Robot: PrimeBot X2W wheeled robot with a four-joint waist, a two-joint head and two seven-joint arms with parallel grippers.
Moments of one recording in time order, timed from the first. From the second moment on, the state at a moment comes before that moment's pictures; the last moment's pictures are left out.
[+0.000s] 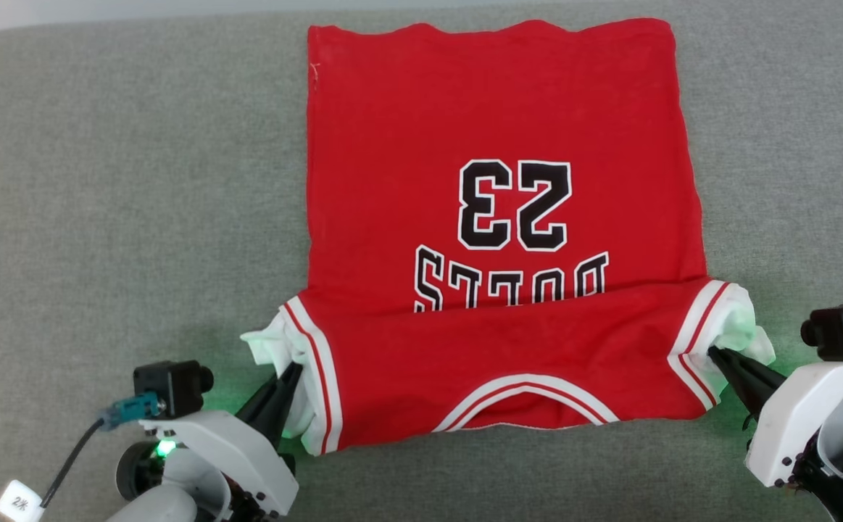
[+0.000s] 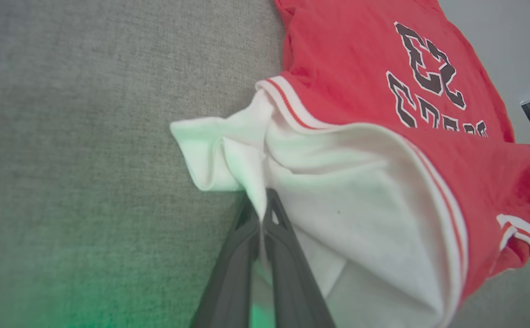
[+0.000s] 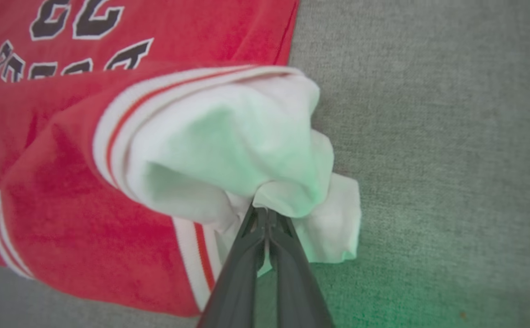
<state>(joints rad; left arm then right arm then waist) -0.35 0.66 -0.82 0.05 -1.22 0.29 -0.17 -0.18 -0.38 0.13 0.03 0.58 0.13 0.49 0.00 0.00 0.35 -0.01</state>
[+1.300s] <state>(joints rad) -0.45 0.59 -0.84 0.00 -1.16 0.26 -0.19 -0.84 -0.52 0.03 0.19 0.52 0.13 0.84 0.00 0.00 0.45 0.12</state>
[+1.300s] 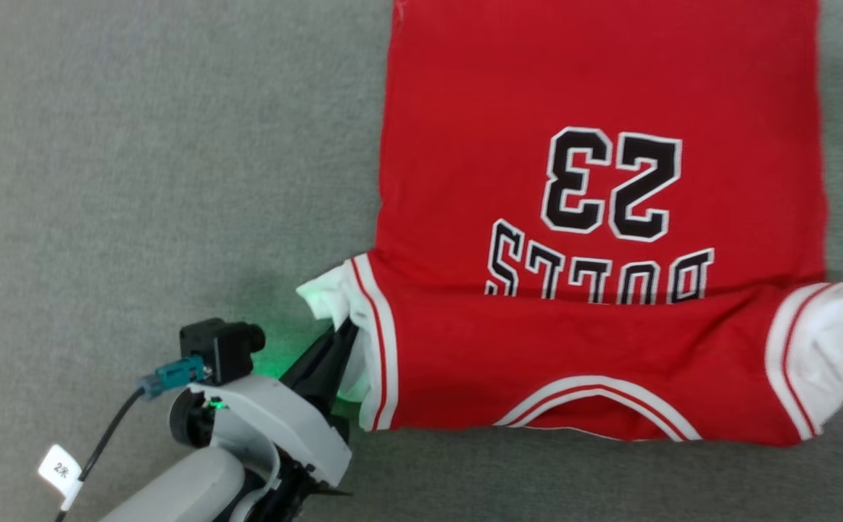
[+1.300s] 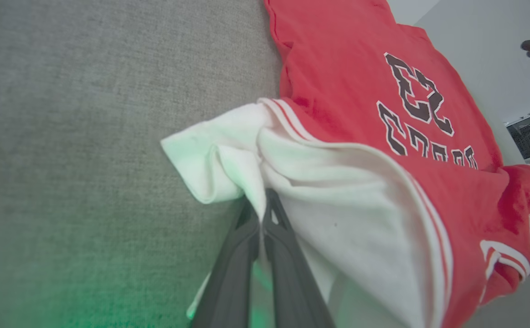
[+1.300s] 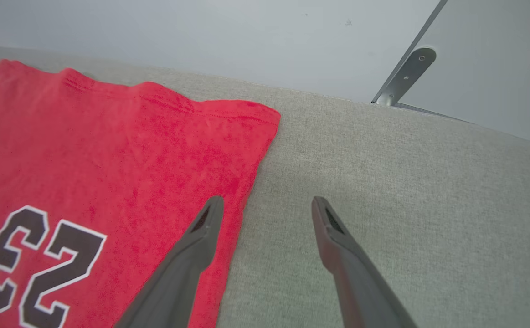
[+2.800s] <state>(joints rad) -0.49 0.57 -0.82 -0.05 -1.12 0.26 -0.22 -0.85 -0.64 0.21 0.44 0.67 0.13 0.82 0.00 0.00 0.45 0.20</state>
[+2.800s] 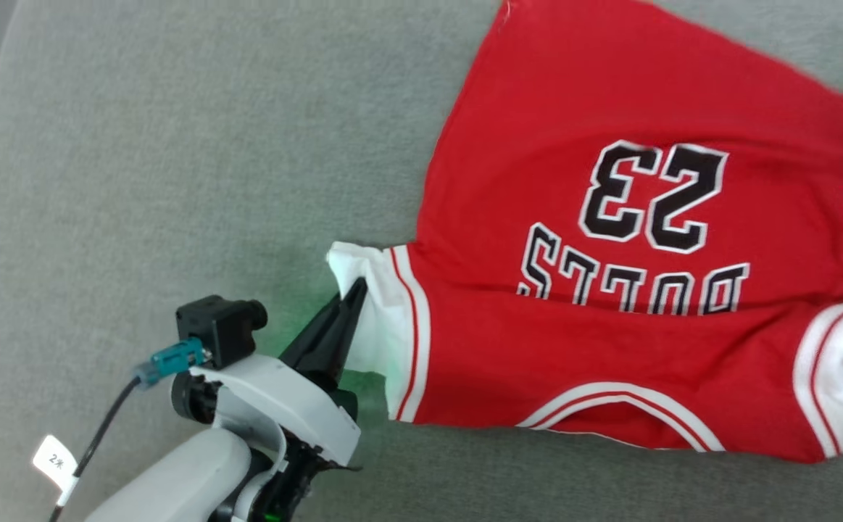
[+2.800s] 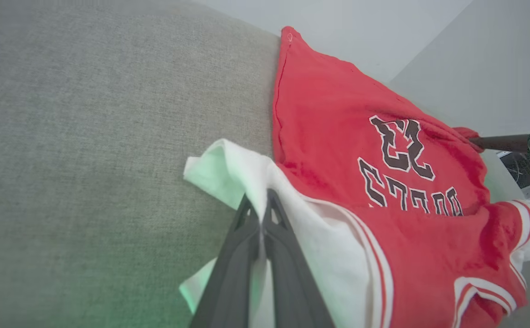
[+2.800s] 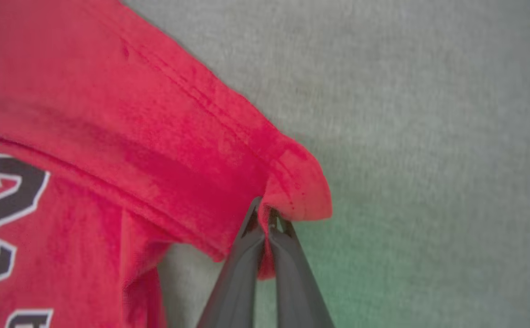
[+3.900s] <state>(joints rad) -0.45 0.63 -0.79 -0.05 -1.13 0.30 -0.21 0.10 -0.56 0.14 -0.38 0.74 0.13 1.13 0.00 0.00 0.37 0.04</state>
